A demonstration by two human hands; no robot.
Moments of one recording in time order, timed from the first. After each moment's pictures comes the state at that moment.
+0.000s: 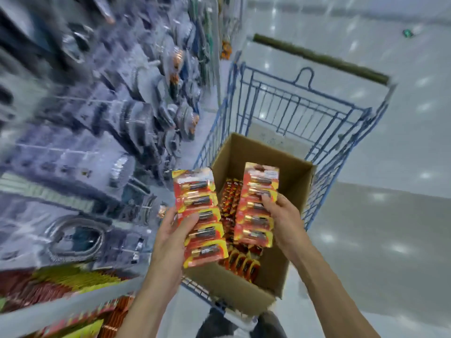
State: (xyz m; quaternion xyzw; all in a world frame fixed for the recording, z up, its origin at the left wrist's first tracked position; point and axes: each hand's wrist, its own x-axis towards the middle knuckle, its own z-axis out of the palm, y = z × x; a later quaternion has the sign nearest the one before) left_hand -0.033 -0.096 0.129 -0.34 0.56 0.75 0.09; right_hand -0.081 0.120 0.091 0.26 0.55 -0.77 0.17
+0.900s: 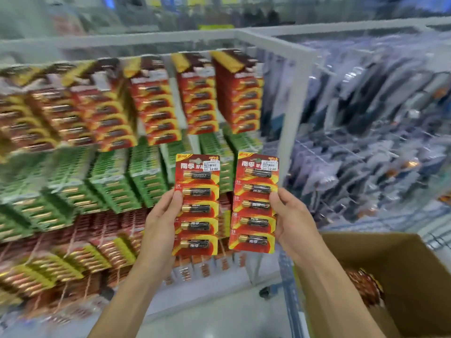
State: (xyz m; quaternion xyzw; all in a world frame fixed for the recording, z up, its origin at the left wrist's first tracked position) left_hand 0.393 -0.135 0.285 -0.42 0.44 0.66 -0.44; right_hand 0.176 -0.043 0.287 -0.25 0.51 -0.66 0.49
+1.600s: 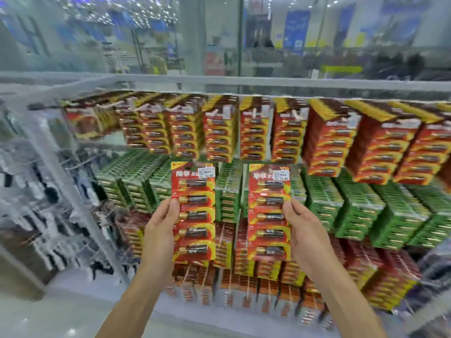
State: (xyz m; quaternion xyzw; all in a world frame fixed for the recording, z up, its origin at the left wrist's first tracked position) left_hand 0.790 -0.180 0.320 -0.48 0.36 0.50 -0.62; right_hand 0.538 -0.191 0.330 -0.35 0.43 -0.57 0.61
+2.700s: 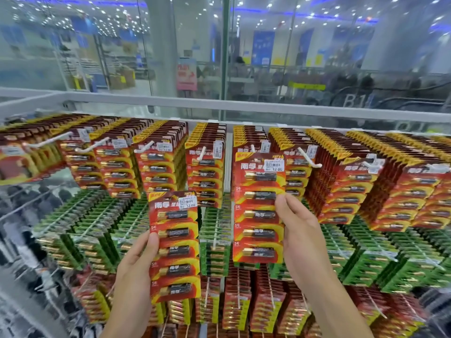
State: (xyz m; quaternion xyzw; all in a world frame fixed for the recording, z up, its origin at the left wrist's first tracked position) left_hand 0.819 -0.311 0.320 -0.44 0.30 0.57 -0.62; right_hand 0.576 -0.314 0.377 -0.38 0.43 -0.63 0.52
